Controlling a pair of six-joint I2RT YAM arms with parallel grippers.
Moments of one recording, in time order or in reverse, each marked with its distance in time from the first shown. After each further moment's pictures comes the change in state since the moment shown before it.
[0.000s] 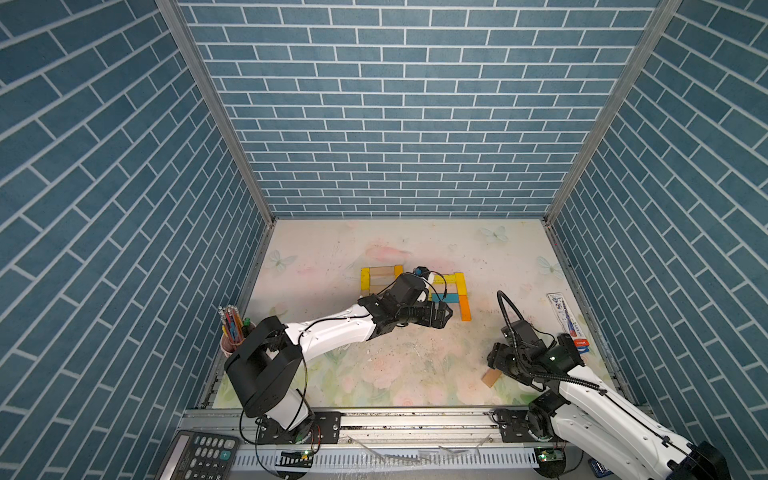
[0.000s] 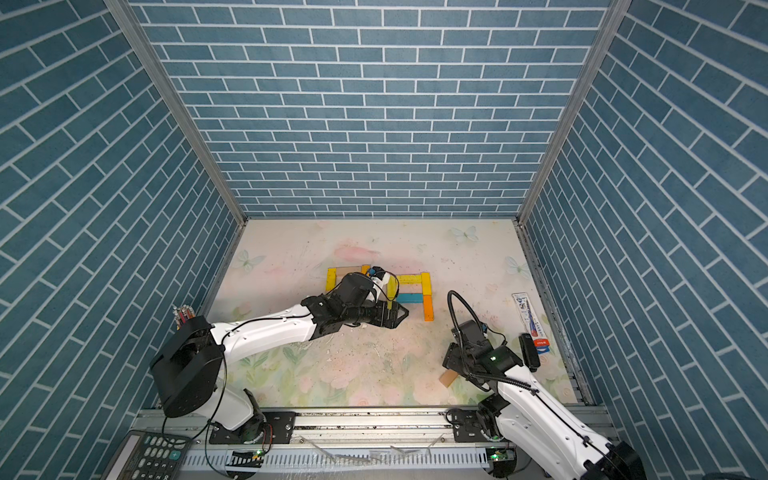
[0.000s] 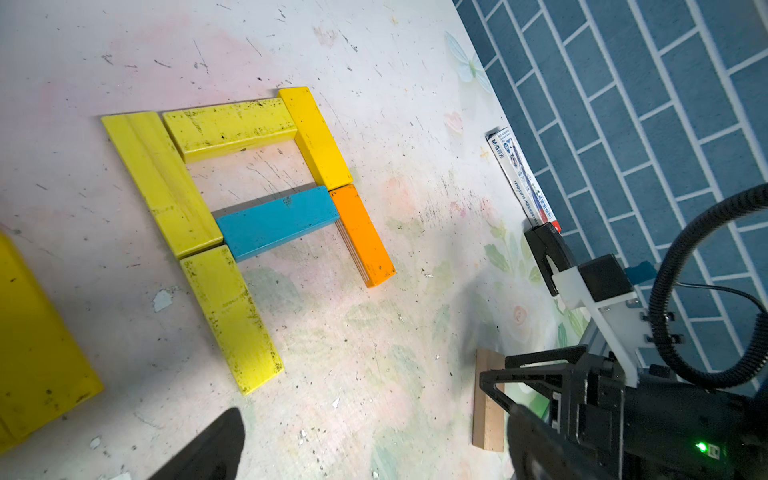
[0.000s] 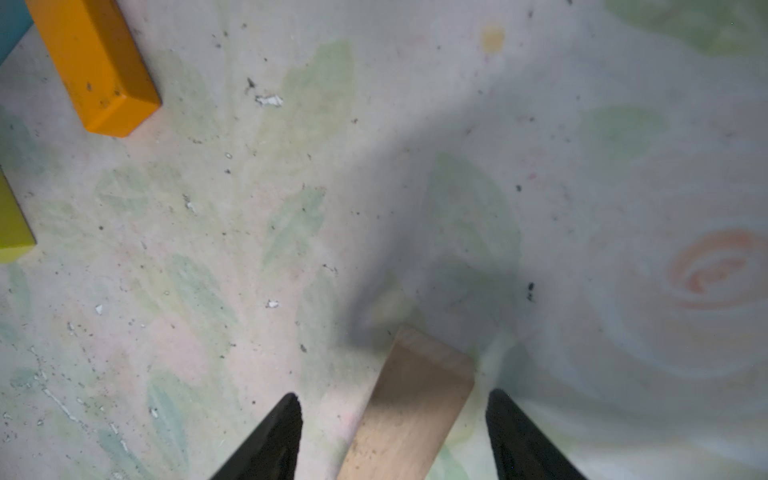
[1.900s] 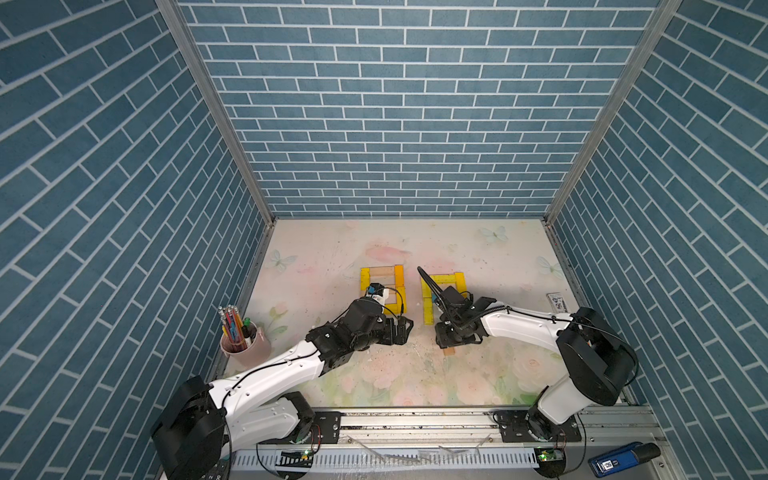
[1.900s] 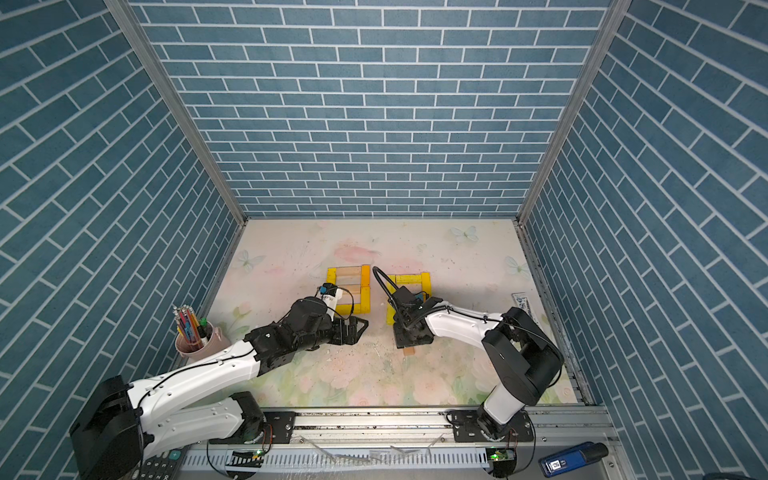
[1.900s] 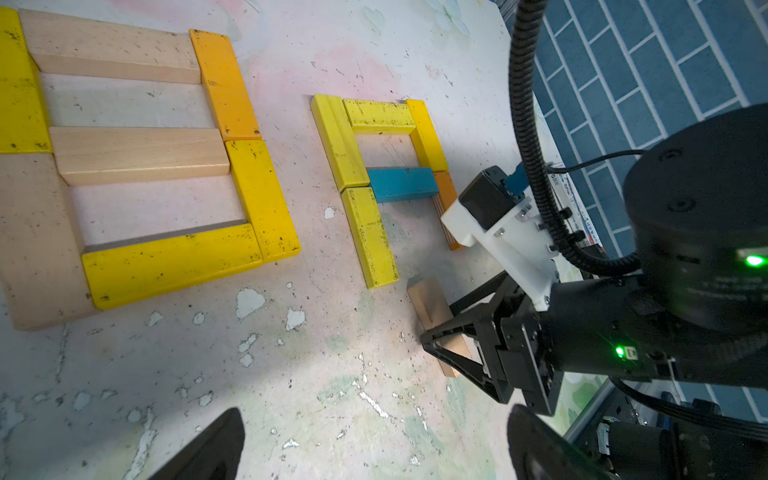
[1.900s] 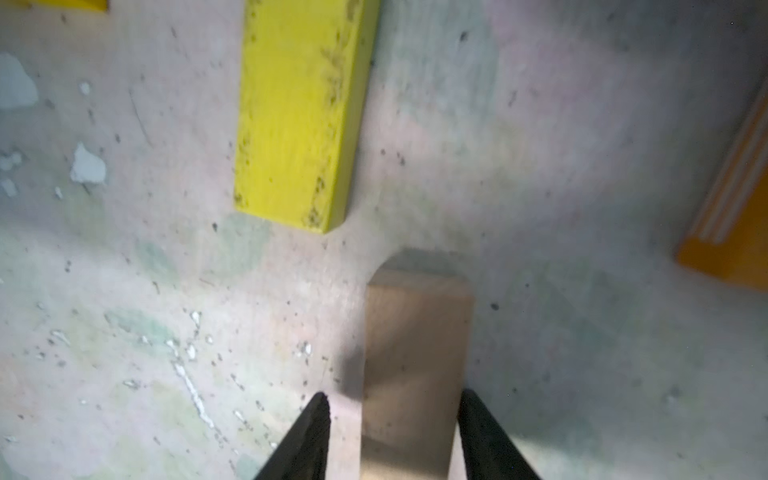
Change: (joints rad) left arm 0.061 -0.468 -0.348 -0.129 -0.146 -0.048; right arm 0.275 0.809 0.468 0.237 -0.070 -0.365
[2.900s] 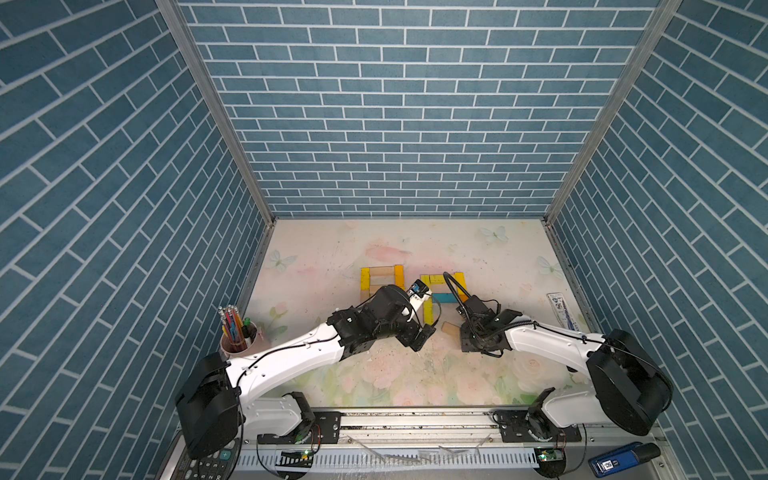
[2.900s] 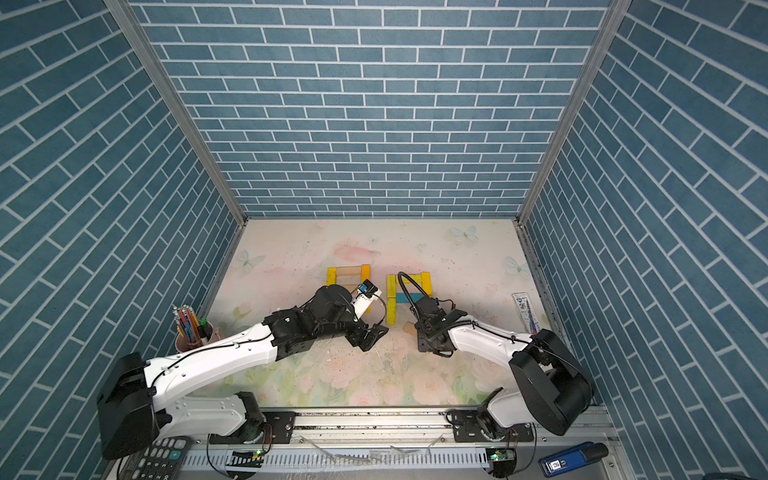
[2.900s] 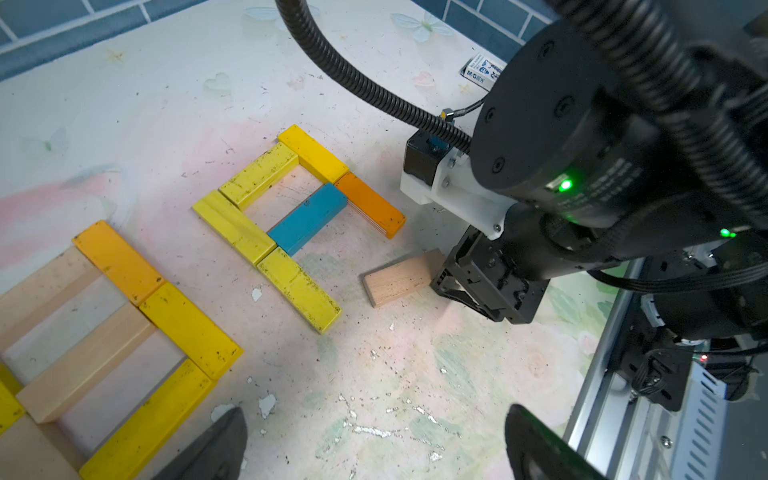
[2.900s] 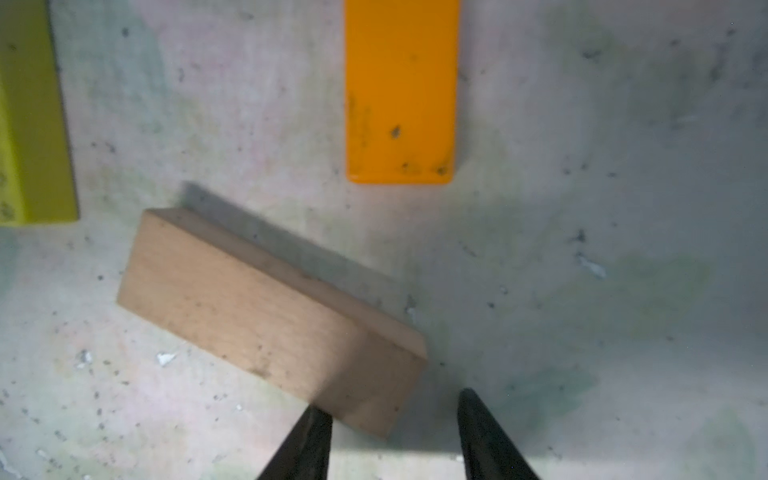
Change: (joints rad) left arm -0.140 0.216 0.306 -0.119 0.014 0.564; right arm -0.136 -0.193 -0.203 0.036 0.158 0.073
